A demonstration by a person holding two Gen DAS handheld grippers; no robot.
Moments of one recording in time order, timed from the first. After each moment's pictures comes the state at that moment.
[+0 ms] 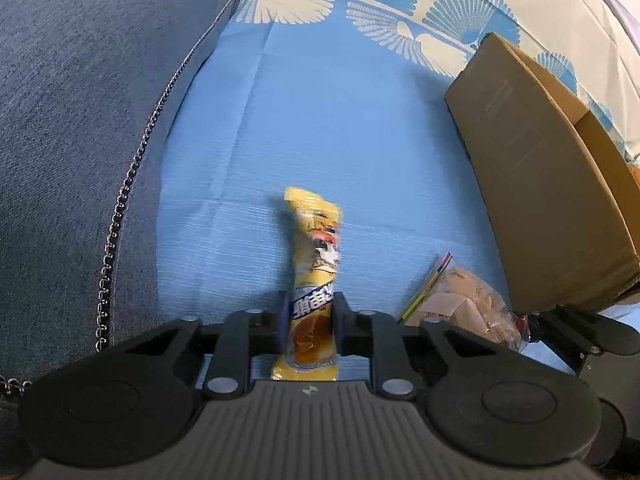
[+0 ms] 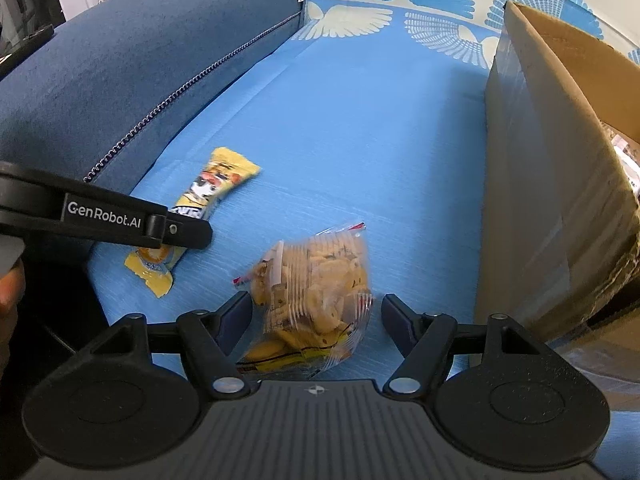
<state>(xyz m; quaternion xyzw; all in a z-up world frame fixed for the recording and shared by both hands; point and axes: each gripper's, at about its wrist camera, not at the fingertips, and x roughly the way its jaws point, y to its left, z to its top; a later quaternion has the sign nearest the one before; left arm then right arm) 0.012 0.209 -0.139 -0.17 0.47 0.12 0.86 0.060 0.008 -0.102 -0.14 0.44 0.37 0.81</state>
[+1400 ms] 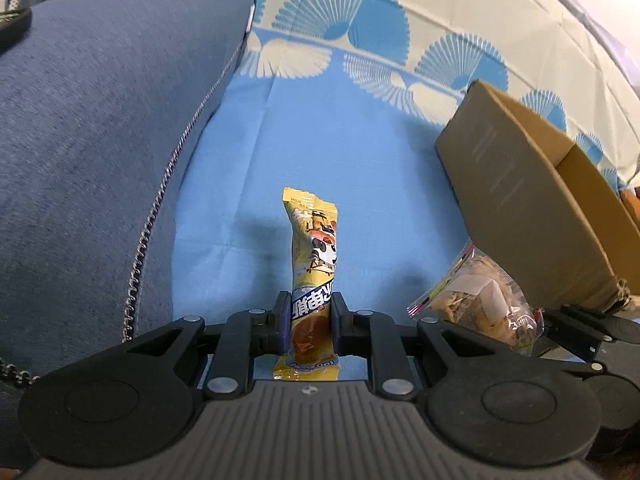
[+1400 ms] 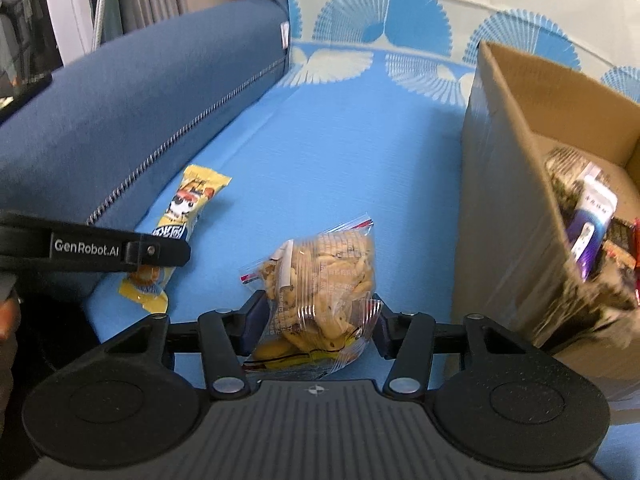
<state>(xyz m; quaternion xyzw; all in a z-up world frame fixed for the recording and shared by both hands) -0.009 0.208 -0.120 -0.16 0.39 0.14 0.89 0.054 0.002 -0.086 -0.11 0.39 0.36 0.84</state>
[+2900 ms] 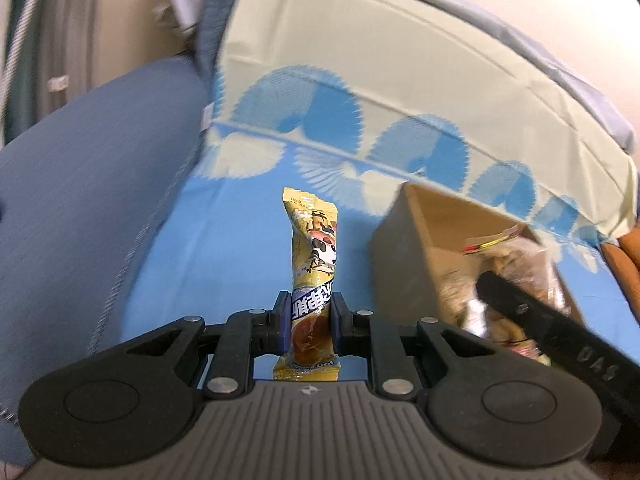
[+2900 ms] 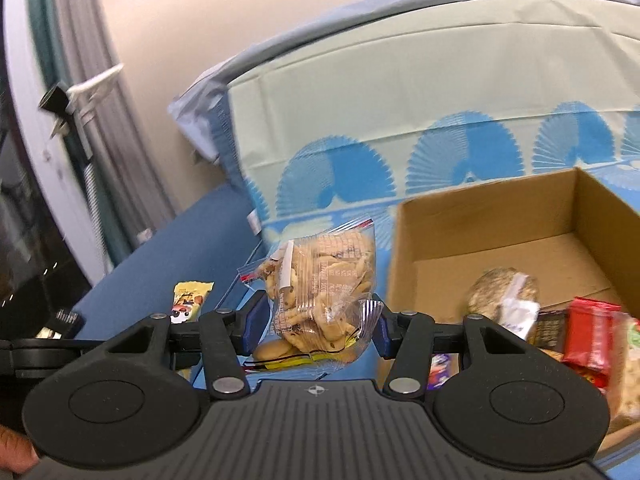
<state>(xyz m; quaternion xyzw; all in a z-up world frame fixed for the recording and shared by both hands) 0.042 0.133 -0.005 -0.16 0.31 0.15 0.92 0.097 -0.091 0.017 0.10 0.26 0.34 0.90</state>
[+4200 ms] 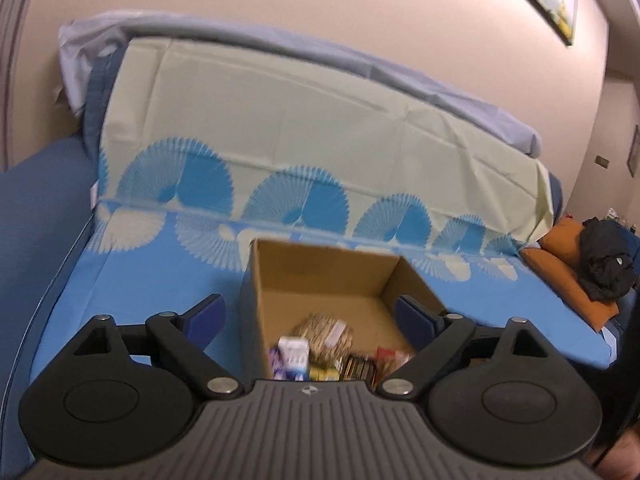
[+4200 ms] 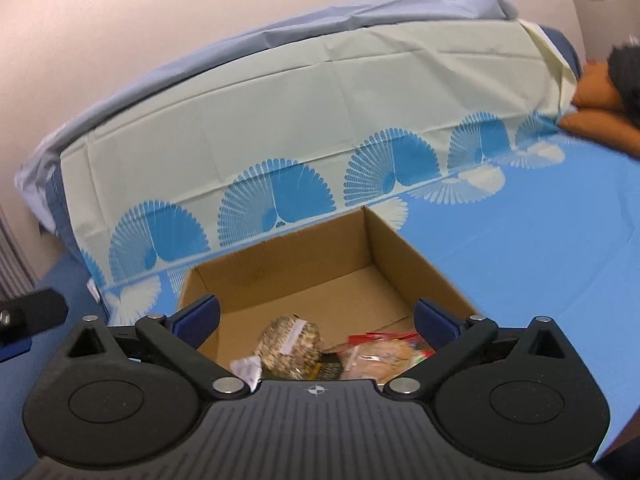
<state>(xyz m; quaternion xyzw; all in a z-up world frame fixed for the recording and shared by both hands) 0.030 0.030 0.030 -0.13 0.23 0.04 0.97 0.124 -0.200 0.032 0.11 0.25 0.11 0.96</state>
